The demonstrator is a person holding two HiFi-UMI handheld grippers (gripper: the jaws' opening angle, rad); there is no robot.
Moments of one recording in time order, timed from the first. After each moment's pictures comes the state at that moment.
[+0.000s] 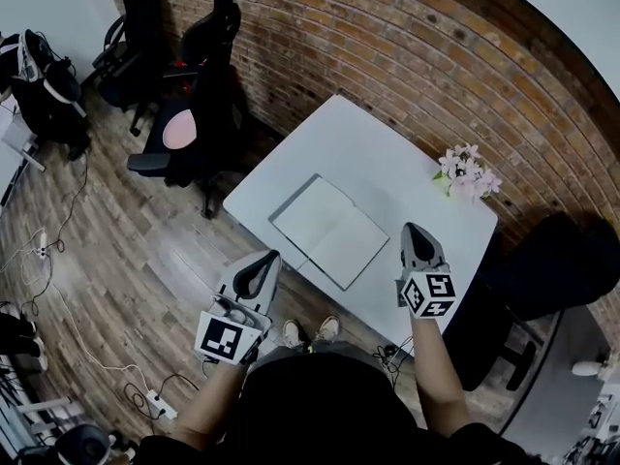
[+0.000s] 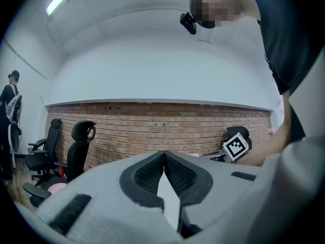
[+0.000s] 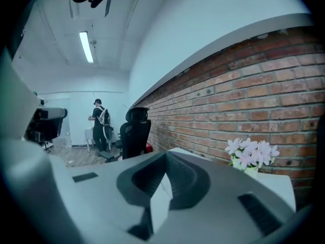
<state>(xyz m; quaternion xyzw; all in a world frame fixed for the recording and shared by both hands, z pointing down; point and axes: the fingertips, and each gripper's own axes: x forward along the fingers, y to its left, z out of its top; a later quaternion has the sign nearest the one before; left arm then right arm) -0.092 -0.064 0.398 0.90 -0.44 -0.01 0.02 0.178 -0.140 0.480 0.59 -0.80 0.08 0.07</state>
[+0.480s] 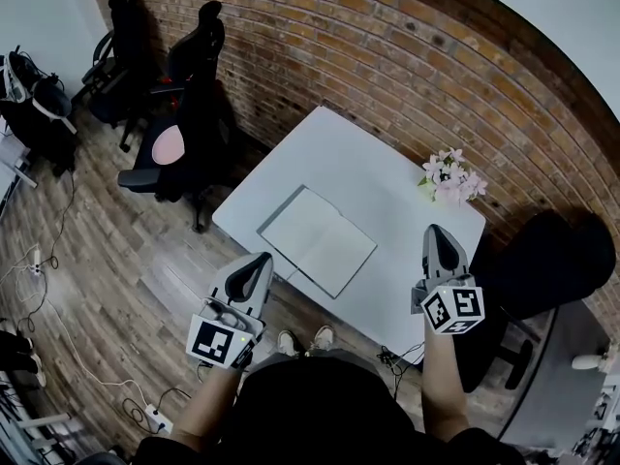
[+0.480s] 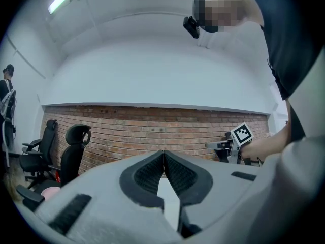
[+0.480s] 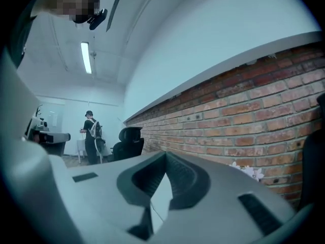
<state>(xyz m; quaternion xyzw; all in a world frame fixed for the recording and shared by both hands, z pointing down) -0.079 -0.074 0.374 0.91 -0.42 -0.04 0.00 0.226 -0.115 0.383 0.62 -0.78 0.02 0.00</state>
